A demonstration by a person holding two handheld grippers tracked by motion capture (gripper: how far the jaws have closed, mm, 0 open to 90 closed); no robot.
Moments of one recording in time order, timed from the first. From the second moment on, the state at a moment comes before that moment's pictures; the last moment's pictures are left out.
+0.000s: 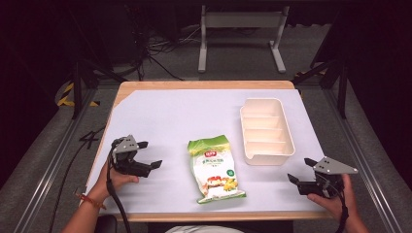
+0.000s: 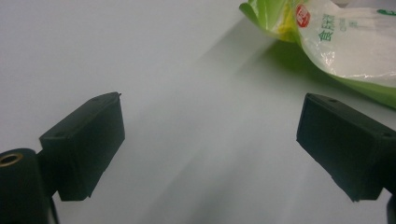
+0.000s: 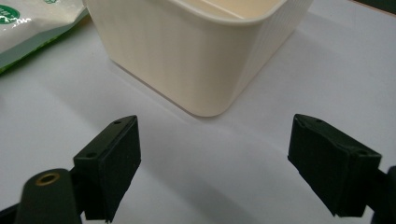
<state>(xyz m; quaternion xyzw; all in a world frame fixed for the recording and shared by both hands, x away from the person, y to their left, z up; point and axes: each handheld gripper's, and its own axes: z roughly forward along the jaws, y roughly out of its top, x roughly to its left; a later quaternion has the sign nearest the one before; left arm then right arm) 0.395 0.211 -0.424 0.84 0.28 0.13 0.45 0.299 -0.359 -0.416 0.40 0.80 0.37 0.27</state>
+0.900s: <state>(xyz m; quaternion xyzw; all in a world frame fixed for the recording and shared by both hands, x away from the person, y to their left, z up) 0.472 0.092 -0.407 0.89 0.18 0.02 0.42 0.292 -0.336 -0.430 0.39 0.81 0.34 0.26</state>
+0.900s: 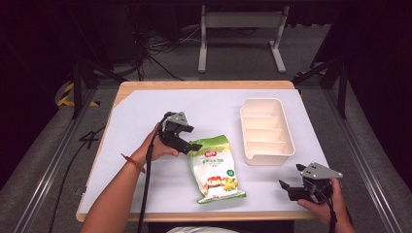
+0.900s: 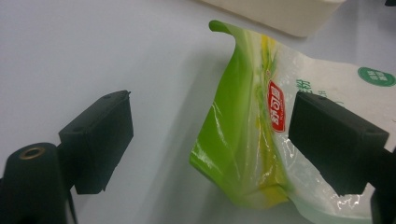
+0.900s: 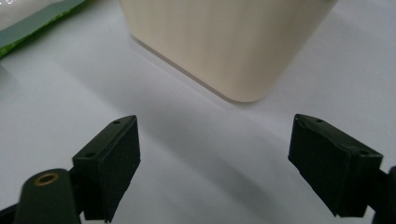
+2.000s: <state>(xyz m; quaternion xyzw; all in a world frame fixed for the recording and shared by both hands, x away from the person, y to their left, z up) 0.453 0.031 -0.427 0.95 0.08 -0.01 0.31 0.294 -0.332 -0.434 0.37 0.83 0.35 0.21</state>
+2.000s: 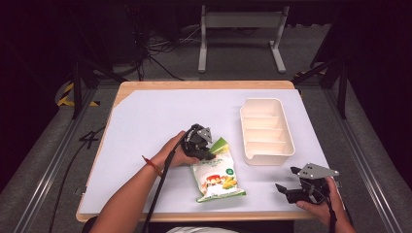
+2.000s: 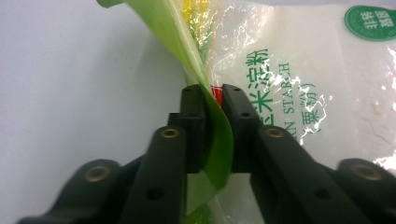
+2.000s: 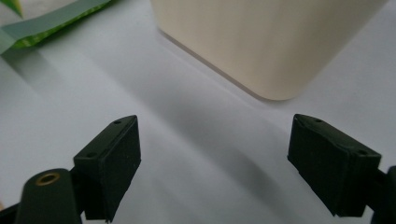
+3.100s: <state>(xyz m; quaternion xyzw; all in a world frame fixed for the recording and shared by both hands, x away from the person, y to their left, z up) 0.408 0.061 -0.362 0.86 0.11 0.18 0.46 0.294 -0.343 -0.430 0.39 0.81 0.38 0.21</state>
